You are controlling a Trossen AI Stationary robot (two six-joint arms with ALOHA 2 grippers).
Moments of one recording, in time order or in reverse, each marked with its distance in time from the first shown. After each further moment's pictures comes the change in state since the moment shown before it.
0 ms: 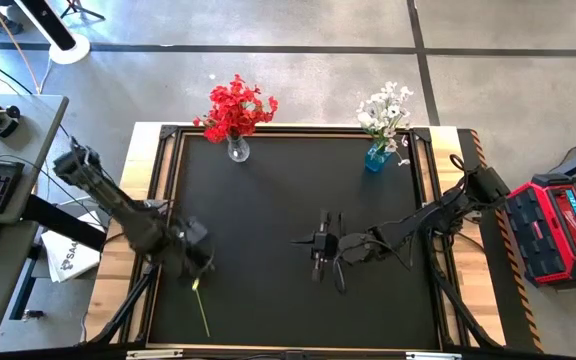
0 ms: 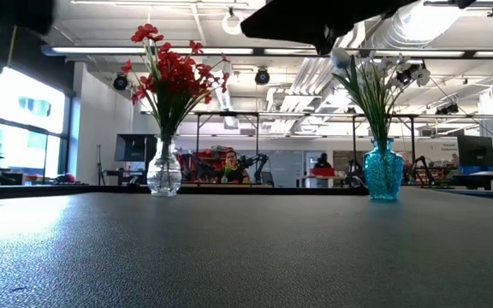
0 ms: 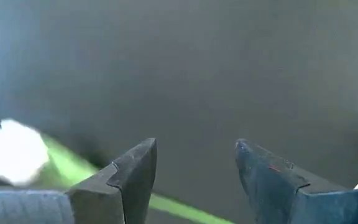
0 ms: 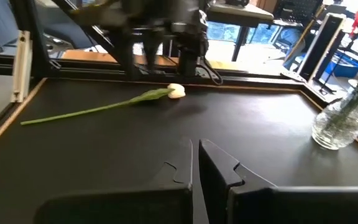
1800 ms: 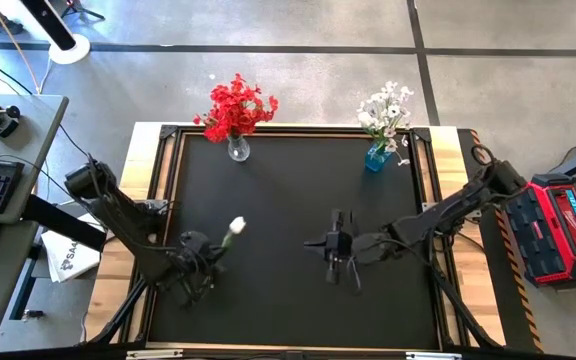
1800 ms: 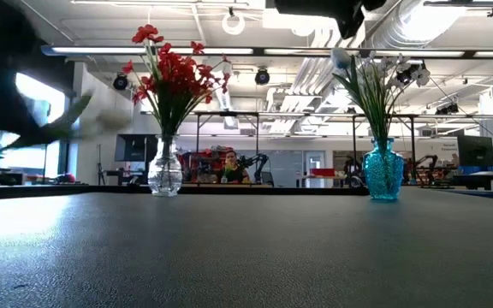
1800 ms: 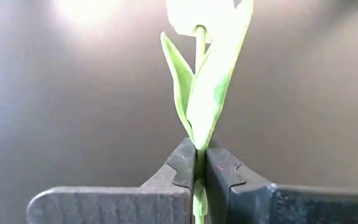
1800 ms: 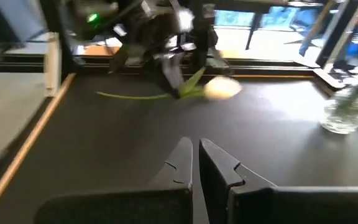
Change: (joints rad) left arm -0.188 0.285 -0.149 0.211 -0.546 -0.385; right arm 0.048 -0.156 0.000 -0.238 -0.004 0.104
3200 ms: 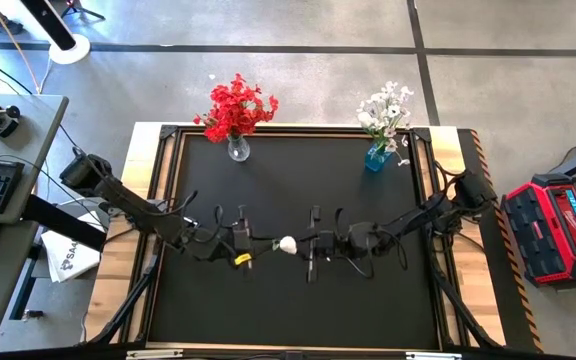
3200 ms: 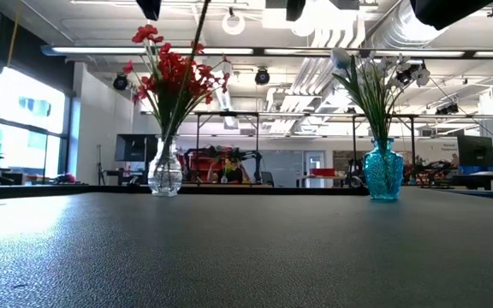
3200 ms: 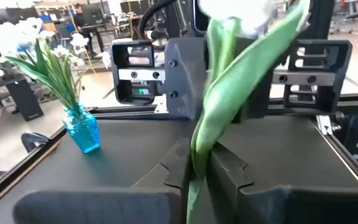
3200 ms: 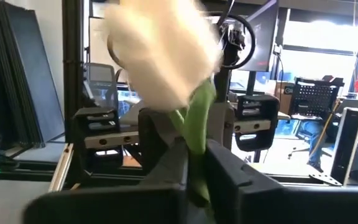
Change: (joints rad) left arm 0.406 -0.100 0.002 1.310 0.194 1.930; right arm -0.081 0.265 0.000 0.837 -0.168 -0.288
